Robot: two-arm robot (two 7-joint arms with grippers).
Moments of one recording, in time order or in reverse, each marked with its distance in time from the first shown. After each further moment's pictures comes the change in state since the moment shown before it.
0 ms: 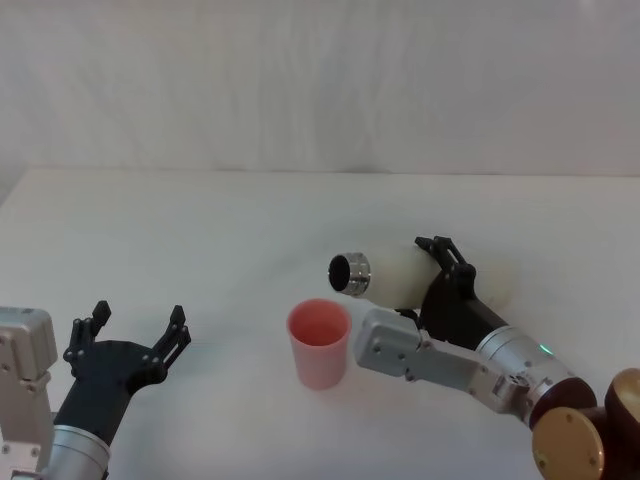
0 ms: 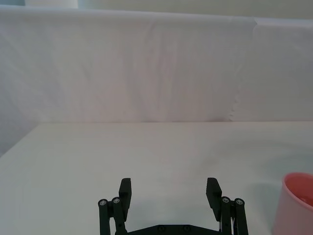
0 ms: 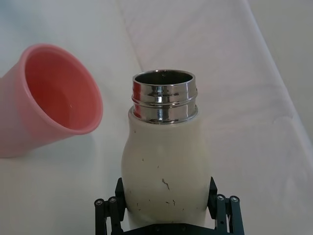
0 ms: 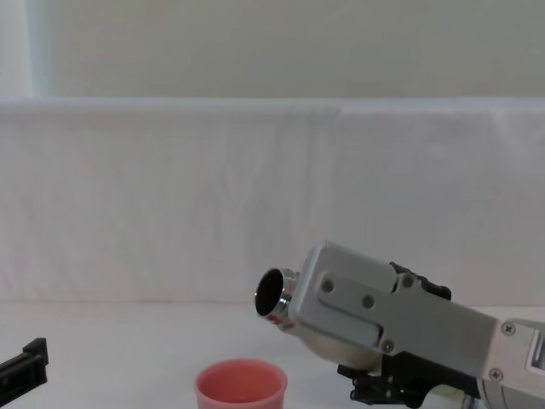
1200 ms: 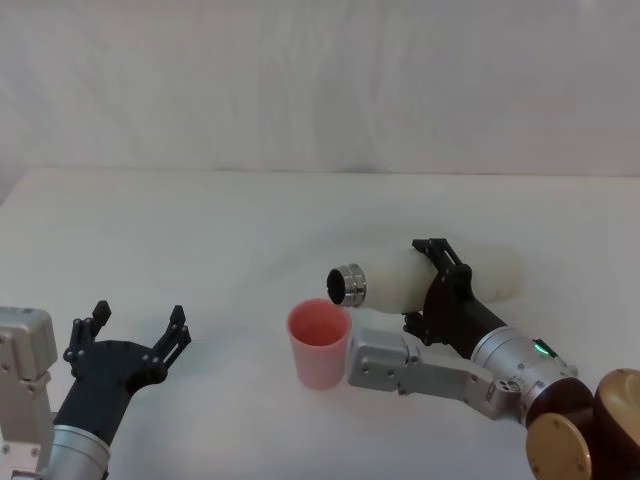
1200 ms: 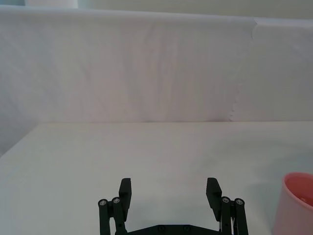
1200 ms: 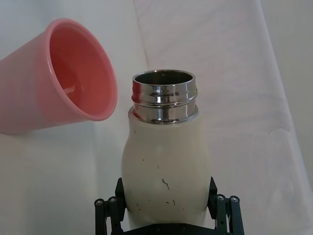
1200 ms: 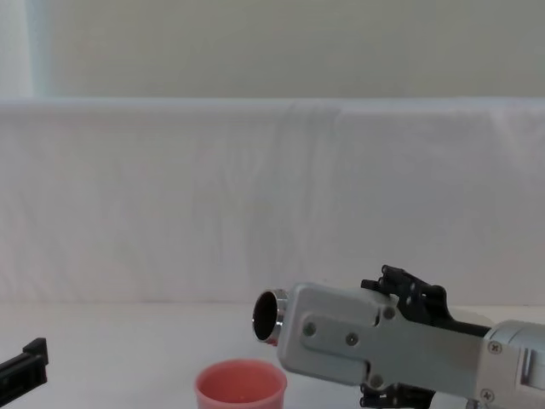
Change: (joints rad) left arm 0.000 0.000 0.000 0.000 0.000 0.000 0.000; right arm 0.020 0.024 -0.042 -0.001 -0.116 0.029 0.012
